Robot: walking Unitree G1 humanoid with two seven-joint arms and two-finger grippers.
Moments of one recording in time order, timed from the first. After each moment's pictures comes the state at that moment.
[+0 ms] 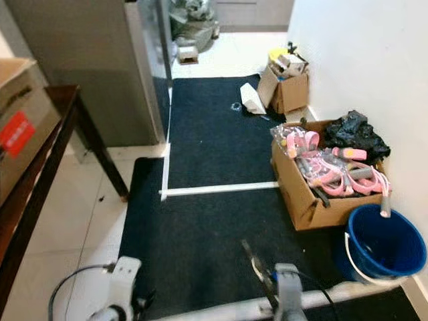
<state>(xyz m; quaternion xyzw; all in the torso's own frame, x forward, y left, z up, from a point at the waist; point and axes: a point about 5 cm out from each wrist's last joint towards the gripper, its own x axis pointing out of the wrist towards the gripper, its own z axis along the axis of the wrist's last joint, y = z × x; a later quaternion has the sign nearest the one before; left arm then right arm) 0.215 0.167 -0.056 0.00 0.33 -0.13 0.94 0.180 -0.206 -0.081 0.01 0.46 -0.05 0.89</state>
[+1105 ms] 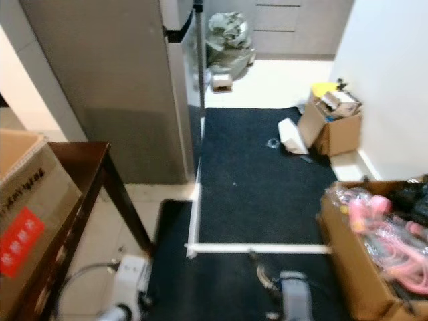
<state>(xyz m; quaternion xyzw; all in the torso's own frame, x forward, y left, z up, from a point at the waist) 0.212 0.168 -0.058 0.01 0.33 -0.11 0.94 0.195 -0.202 -0.075 0.01 0.44 -0.03 0.90</state>
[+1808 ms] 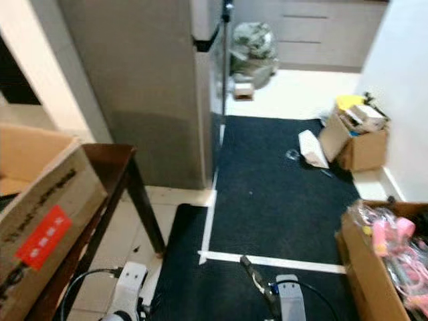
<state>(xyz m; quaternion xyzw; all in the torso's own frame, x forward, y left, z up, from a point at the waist) 0.196 0.169 -0.067 0.02 0.35 -0.12 0.93 0.190 -0.191 -0.079 -0.02 0.46 0.01 0.89</state>
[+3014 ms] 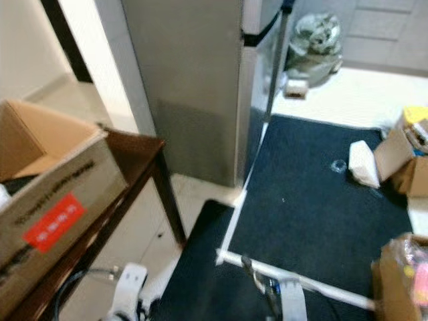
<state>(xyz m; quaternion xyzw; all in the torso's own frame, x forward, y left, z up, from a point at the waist) 0.200 0.168 -0.064 0.03 0.34 -0.13 0.93 0.189 -0.199 -0.078 -0.01 0.46 -0.01 0.89</state>
